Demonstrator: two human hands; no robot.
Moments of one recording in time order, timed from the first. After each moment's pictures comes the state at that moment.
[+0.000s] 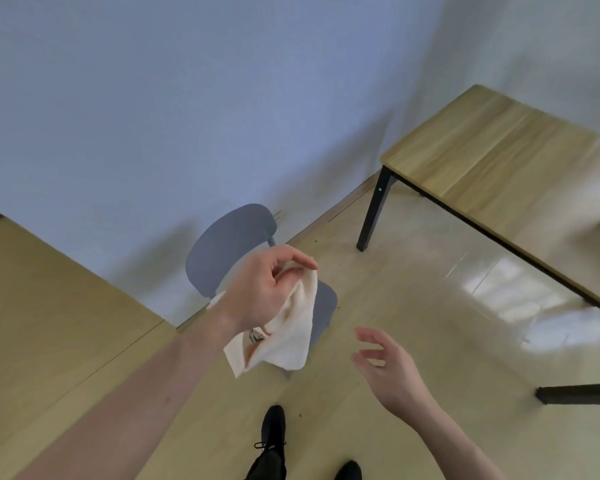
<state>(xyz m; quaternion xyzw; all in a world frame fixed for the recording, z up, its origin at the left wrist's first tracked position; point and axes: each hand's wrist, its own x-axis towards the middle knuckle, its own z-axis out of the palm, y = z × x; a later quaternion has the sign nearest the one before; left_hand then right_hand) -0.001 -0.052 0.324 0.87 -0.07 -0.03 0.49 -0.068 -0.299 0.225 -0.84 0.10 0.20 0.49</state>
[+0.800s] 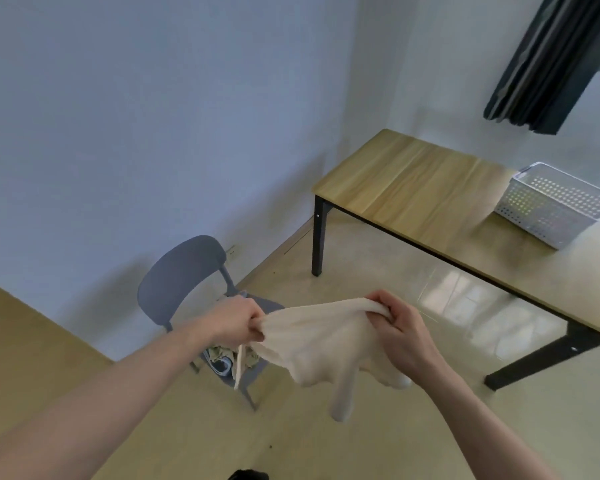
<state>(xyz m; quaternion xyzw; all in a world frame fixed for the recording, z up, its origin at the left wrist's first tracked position) -0.057 -0.137 0.312 0.95 -0.17 -0.24 0.07 -0.132 -0.440 0.329 -0.85 0.00 0.00 0.53</state>
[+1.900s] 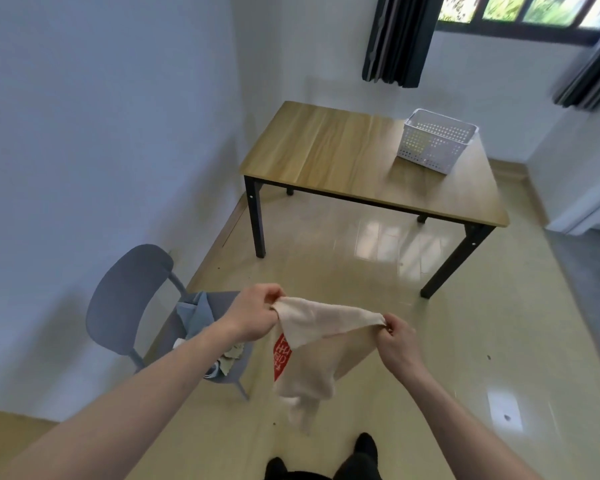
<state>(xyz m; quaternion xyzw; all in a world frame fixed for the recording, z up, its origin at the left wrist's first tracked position) -0.076 -0.126 0.284 0.89 -0.27 -0.22 0.30 -0.241 -0.366 0.228 -0.82 0.36 -0.05 0.43</state>
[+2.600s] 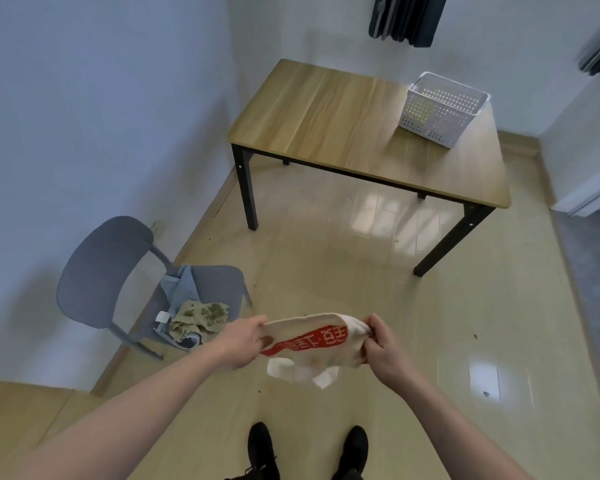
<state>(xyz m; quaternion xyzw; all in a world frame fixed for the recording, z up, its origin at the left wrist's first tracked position) -0.111 -0.146 0.196 0.88 -0.26 -0.35 0.17 -0.276 -0.406 0.203 -0.80 0.28 0.06 0.53</state>
